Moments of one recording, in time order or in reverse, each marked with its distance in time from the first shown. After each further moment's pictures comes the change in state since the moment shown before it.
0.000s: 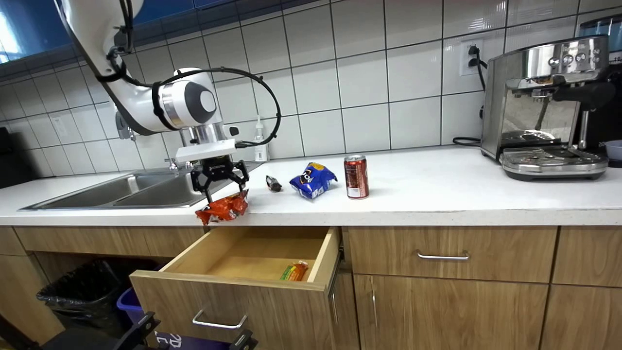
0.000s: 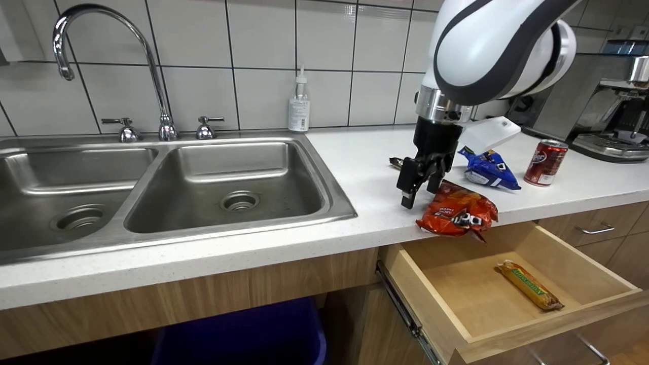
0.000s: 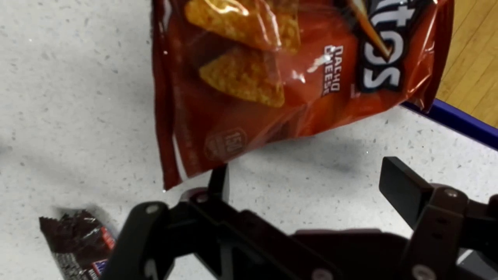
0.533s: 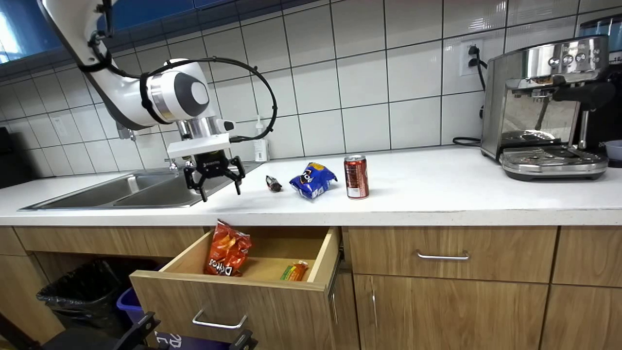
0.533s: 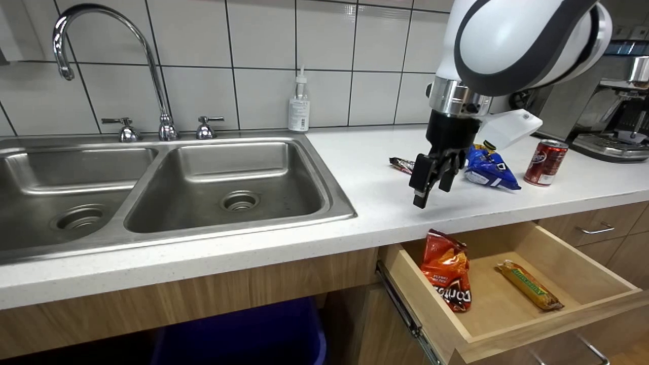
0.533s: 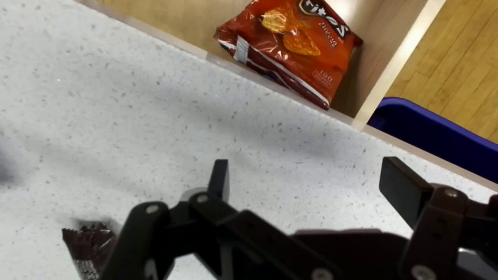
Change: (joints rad) arm 0.000 -0.096 0.000 -0.092 -0.003 0.000 0.000
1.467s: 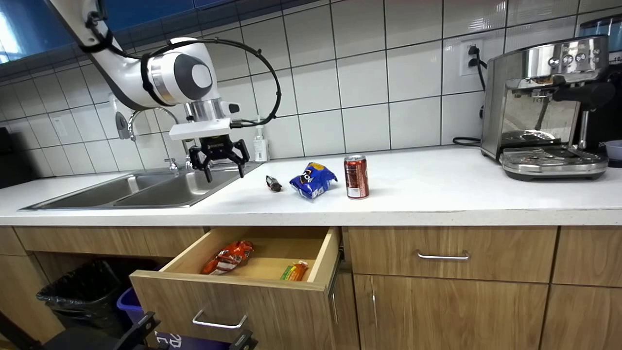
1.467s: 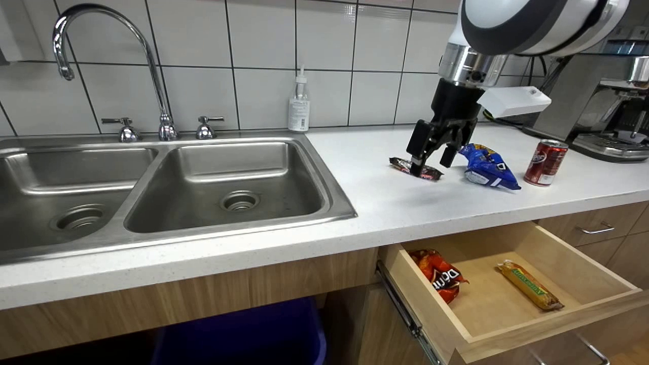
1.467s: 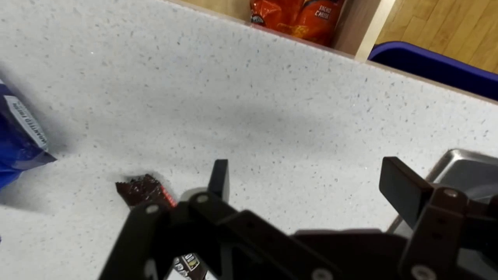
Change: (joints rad) arm -0.017 -0.054 -0.013 0.033 0.104 0.002 0.019
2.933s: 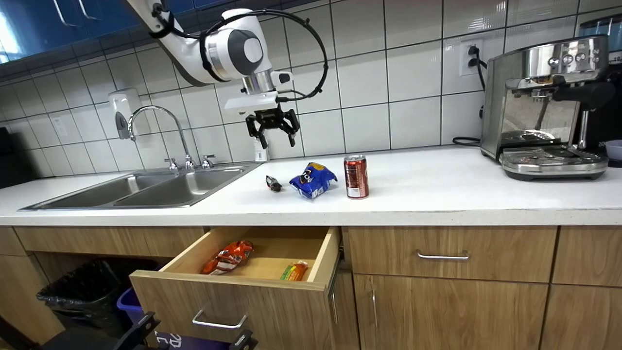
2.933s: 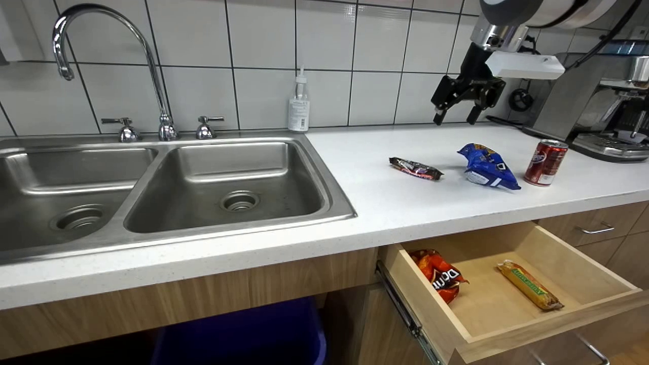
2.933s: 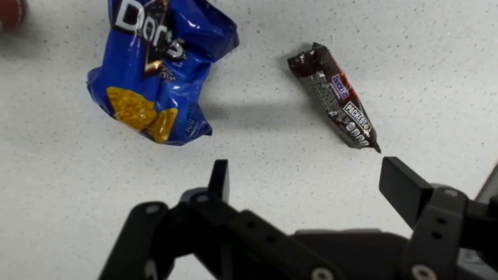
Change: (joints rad) arm -0.089 0.108 -0.121 0.268 0.016 -0.005 0.108
